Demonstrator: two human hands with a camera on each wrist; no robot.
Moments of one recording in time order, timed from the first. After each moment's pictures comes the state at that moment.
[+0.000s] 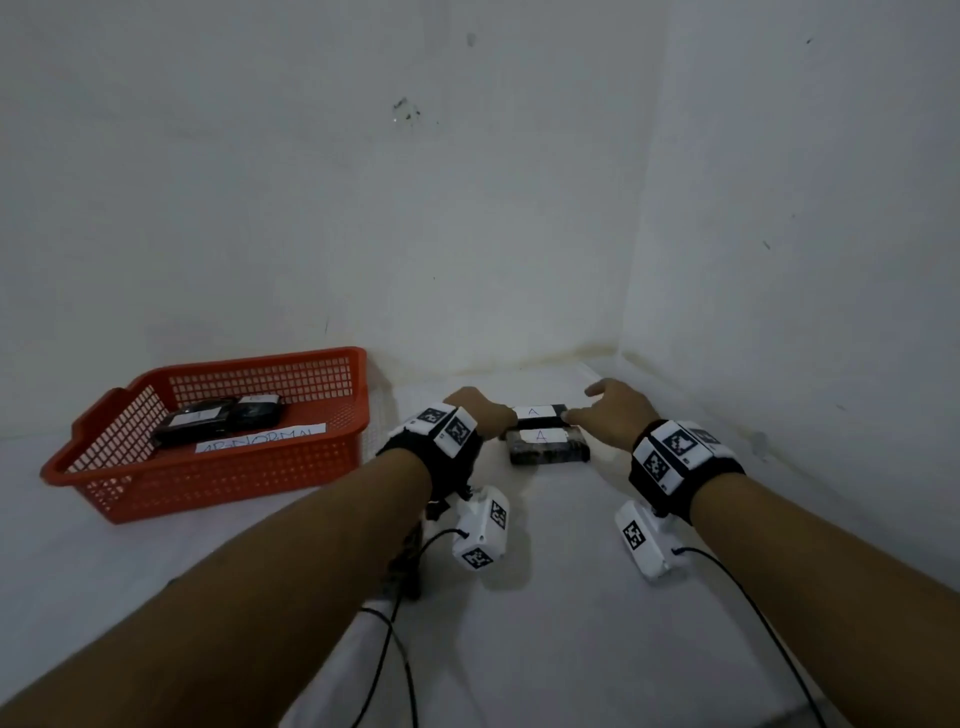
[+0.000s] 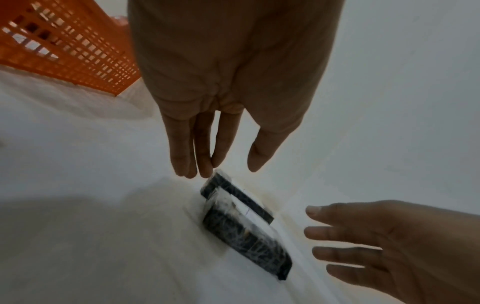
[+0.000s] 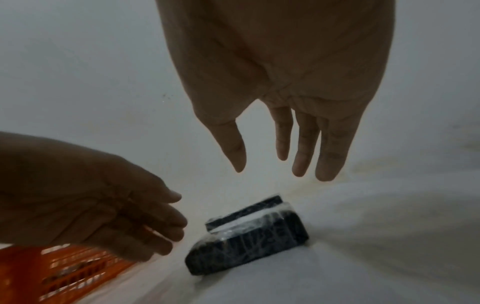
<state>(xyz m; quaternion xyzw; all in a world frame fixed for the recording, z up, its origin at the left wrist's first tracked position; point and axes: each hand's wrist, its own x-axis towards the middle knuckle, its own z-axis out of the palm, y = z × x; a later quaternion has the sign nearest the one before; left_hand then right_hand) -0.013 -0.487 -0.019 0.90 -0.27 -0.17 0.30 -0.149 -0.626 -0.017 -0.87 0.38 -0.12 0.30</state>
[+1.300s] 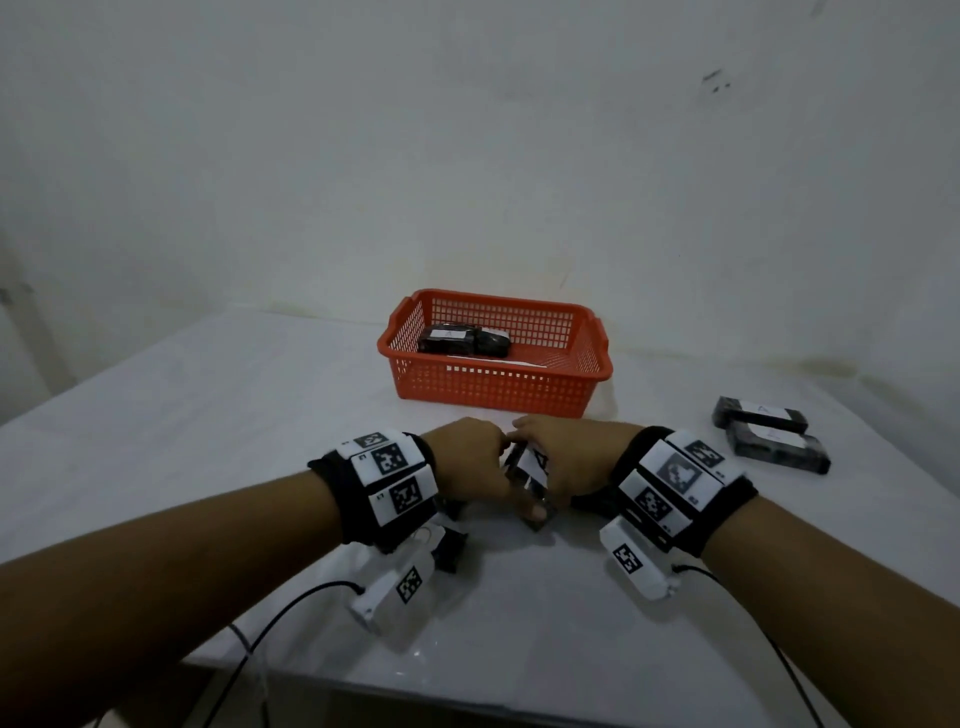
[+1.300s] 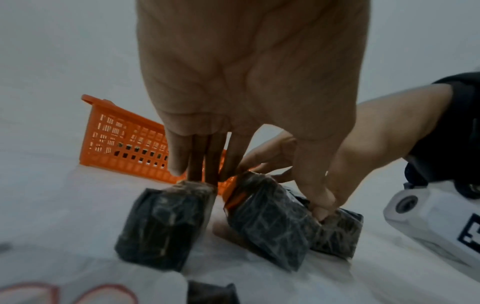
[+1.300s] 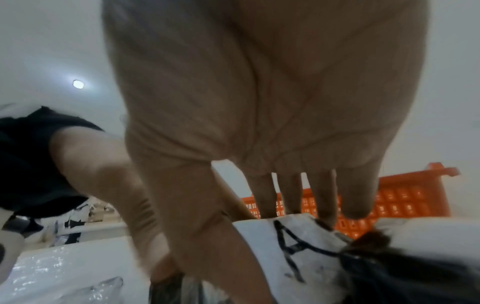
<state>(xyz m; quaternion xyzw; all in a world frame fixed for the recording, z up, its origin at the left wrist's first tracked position) -0.029 -0.162 -0.031 0.93 -0.32 -0.16 0.11 -0.067 -0.313 -0.009 -0.98 -0.04 0.18 0.04</state>
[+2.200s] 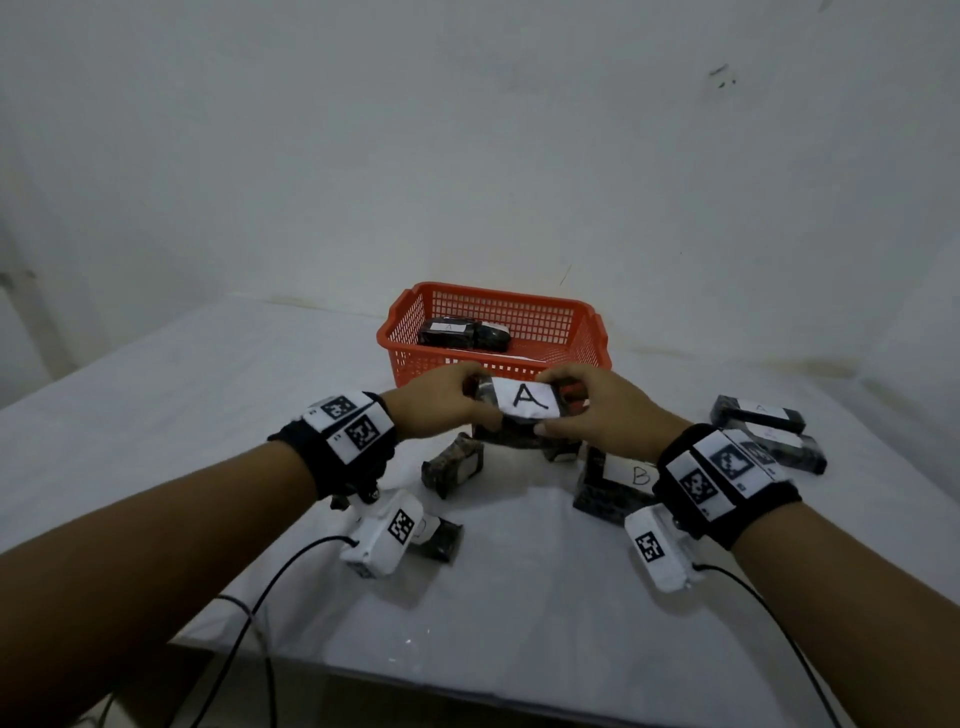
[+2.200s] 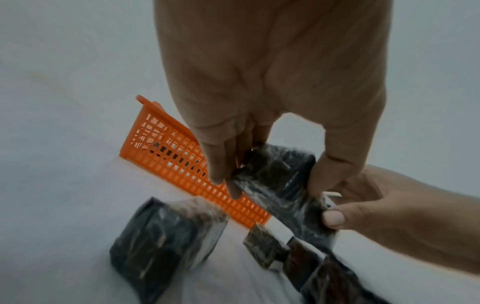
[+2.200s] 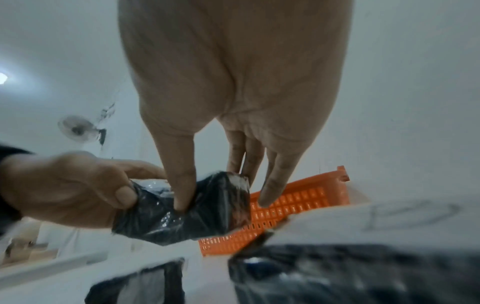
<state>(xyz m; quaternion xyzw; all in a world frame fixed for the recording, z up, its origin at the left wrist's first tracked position) 0.001 -0.138 -0.017 0.84 -0.32 -0.15 0.41 -0.075 -0.360 -0.010 -0.94 -0.04 -0.04 0.34</state>
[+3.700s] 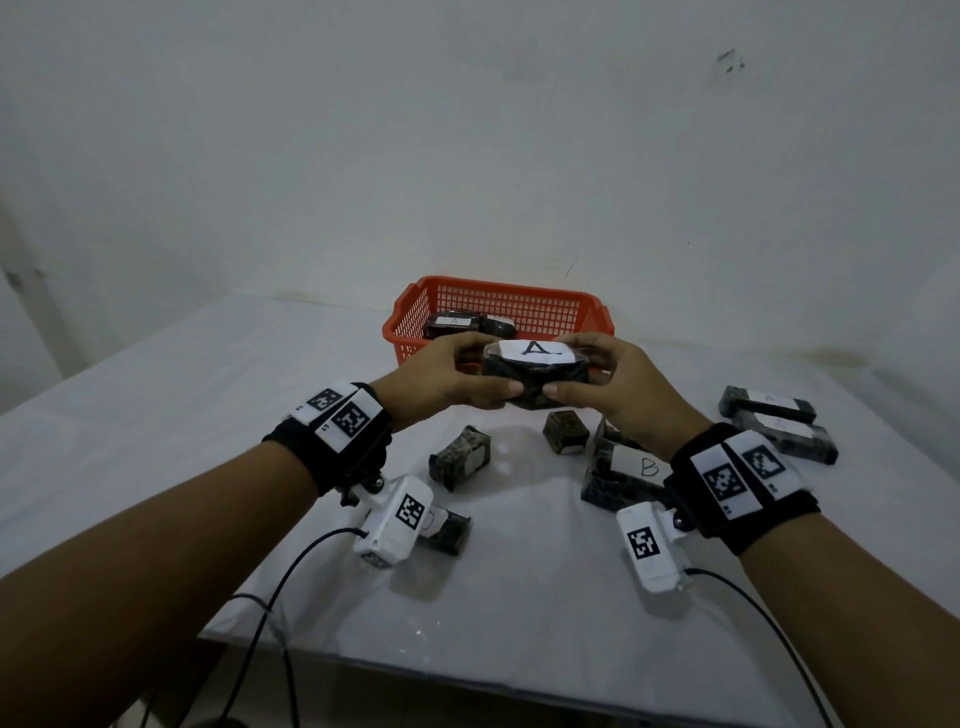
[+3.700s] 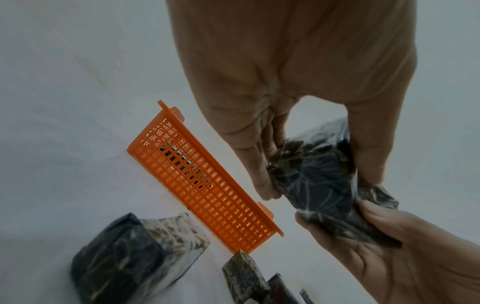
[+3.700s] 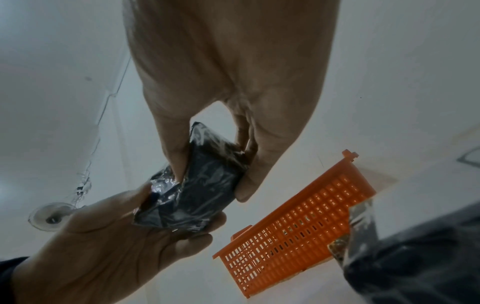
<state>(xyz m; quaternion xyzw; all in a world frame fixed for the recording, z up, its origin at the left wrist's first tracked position) -0.004 -0.129 -0.007 0.73 -0.32 -0.15 0.59 -0.082 -0.353 -0.008 -0.81 -0.04 -0.12 0.57</state>
